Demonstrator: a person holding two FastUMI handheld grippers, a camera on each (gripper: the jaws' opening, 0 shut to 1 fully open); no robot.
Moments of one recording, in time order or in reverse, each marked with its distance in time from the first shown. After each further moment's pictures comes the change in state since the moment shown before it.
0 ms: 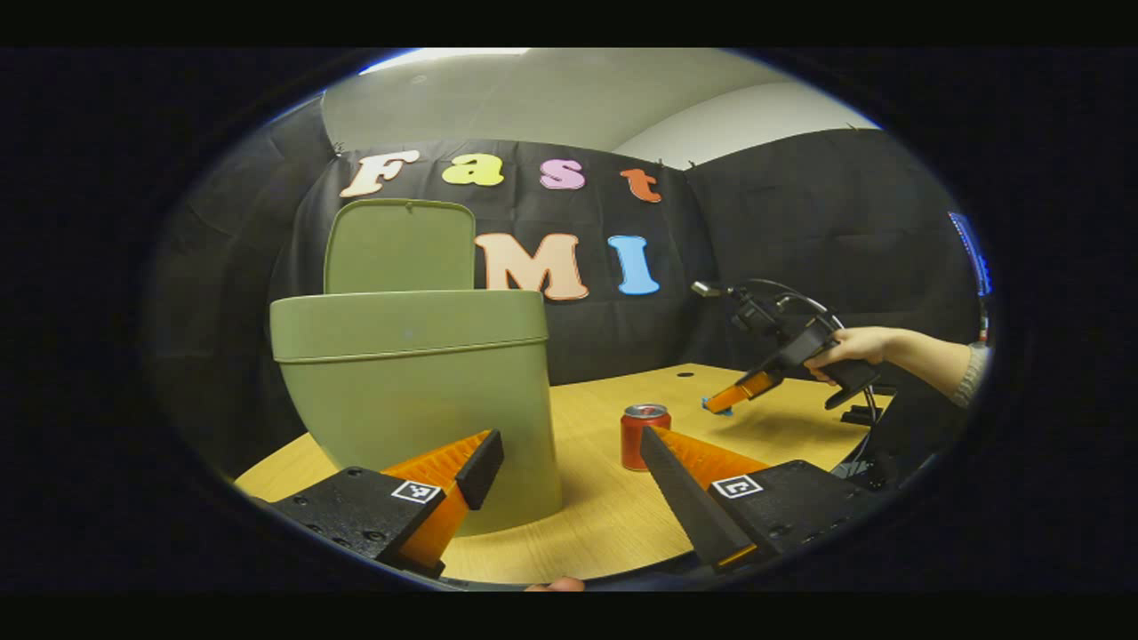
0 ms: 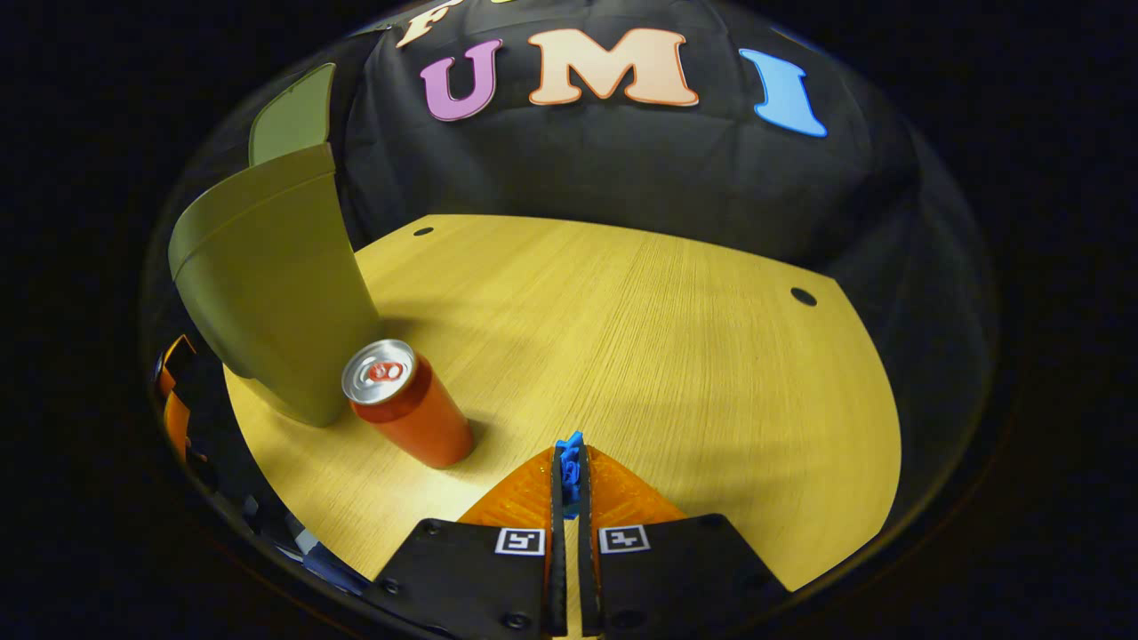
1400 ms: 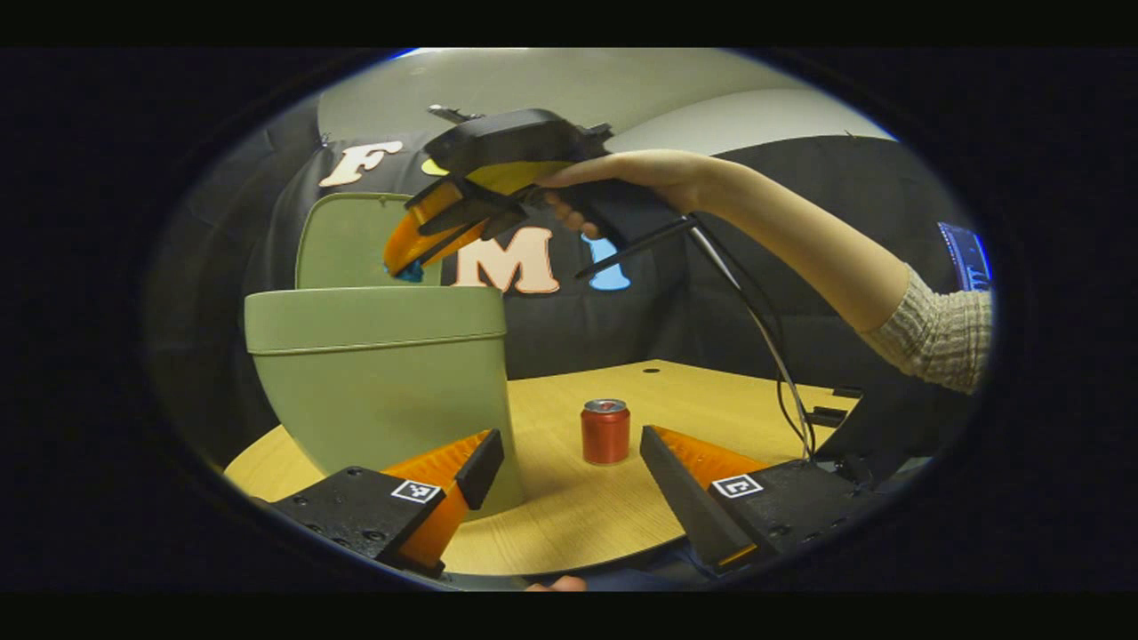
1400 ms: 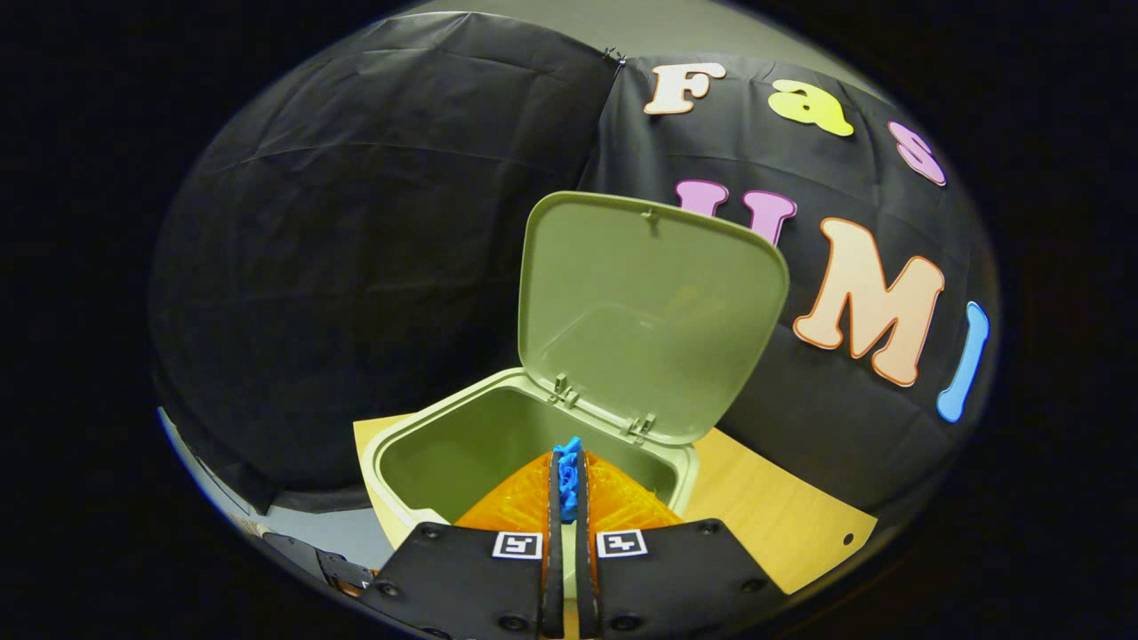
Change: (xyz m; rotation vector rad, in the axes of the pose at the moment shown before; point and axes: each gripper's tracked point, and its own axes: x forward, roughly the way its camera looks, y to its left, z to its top) left arm -0.006 -0.024 0.001 -0.026 0.012 -0.083; right arm -0.090 0.319 0.234 -0.467 -0.312 0.315
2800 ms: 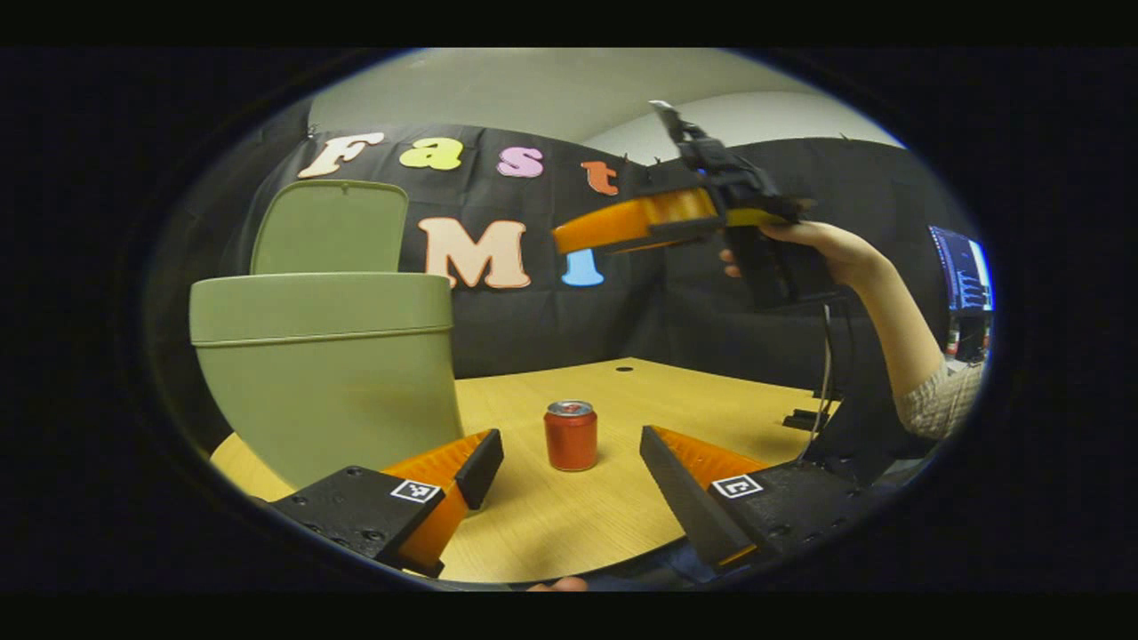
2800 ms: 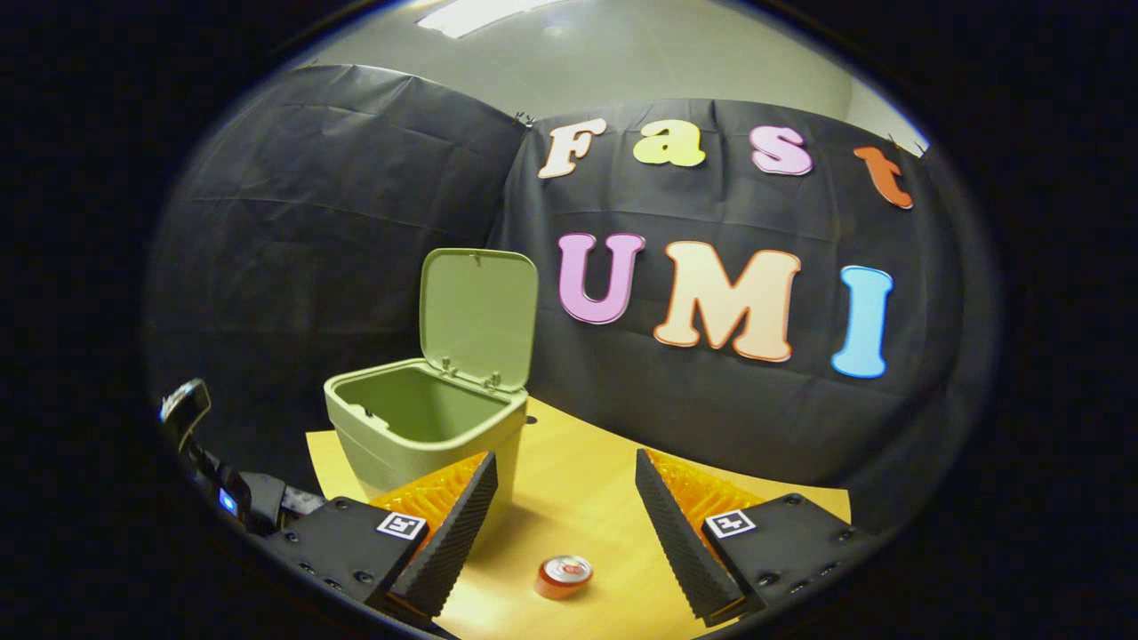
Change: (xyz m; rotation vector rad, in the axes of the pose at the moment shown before) left arm 0.031 -0.028 -0.010 -0.020 0.031 -0.101; right arm -0.164 -0.131 -0.133 0.154 -0.272 -0.275
